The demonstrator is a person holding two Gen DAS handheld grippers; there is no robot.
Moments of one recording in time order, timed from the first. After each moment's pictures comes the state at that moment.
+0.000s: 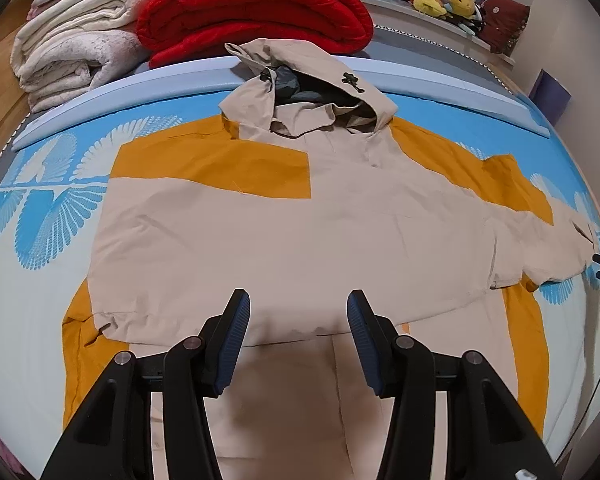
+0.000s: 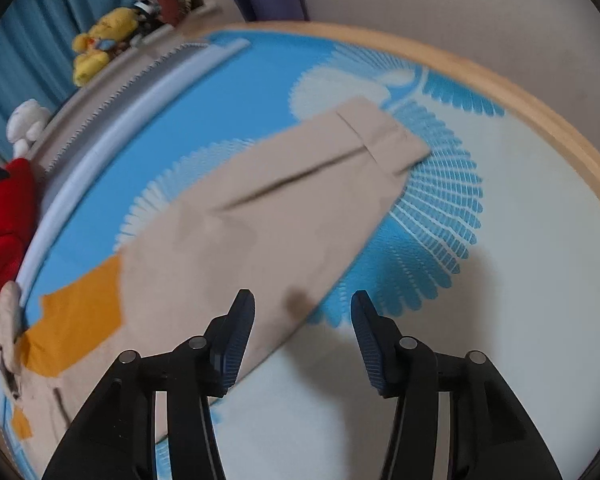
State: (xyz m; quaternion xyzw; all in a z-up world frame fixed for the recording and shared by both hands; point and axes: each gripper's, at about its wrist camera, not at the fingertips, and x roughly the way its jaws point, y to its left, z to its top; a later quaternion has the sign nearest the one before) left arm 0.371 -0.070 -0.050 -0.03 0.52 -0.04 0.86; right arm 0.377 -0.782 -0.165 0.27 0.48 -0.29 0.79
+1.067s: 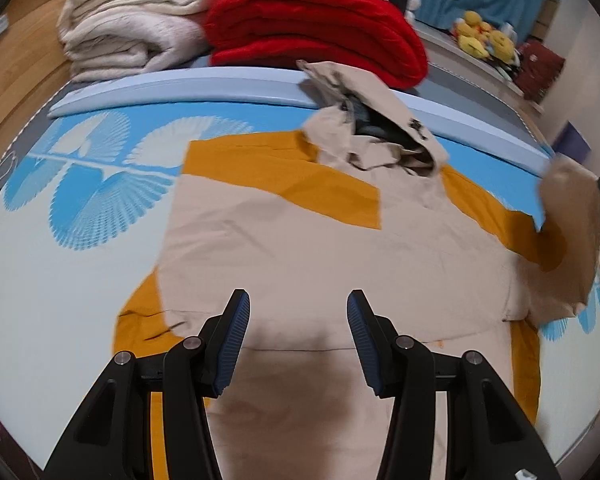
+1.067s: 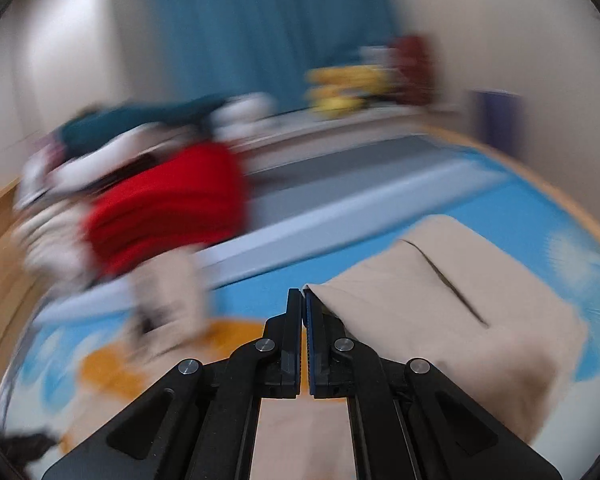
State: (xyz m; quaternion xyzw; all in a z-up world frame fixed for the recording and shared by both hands) left arm 0.362 0.022 -0.019 -0.09 0.50 0.02 0.86; right arm 0.466 -0.406 0.000 0.12 0.33 0.02 0.94
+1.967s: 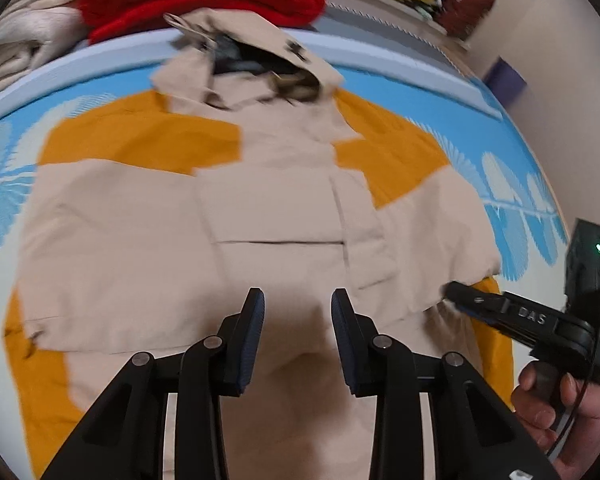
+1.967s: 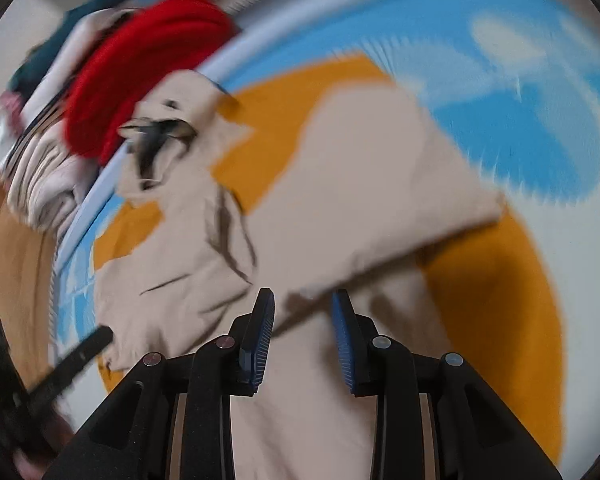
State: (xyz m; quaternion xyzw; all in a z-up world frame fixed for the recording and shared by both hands) left arm 0.386 -0.092 -0.081 -0.07 0.55 -0.15 0.82; right arm 0.393 -0.345 -0.163 0.29 0.57 -0.02 0.77
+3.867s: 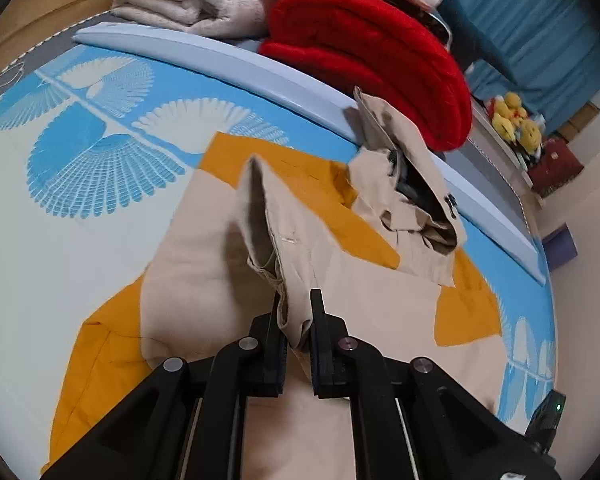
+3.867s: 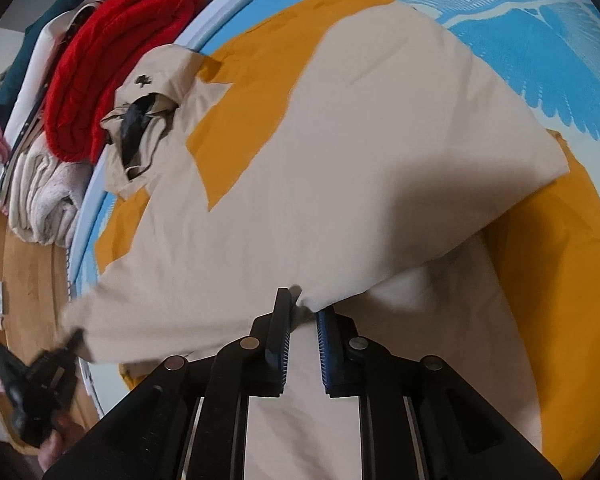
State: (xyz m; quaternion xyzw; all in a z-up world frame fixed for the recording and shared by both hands) left arm 0.394 0.085 -0.052 -0.26 0.47 0.04 0.84; right arm 0.410 -0.329 -0.192 0.33 0.60 -0.01 0.72
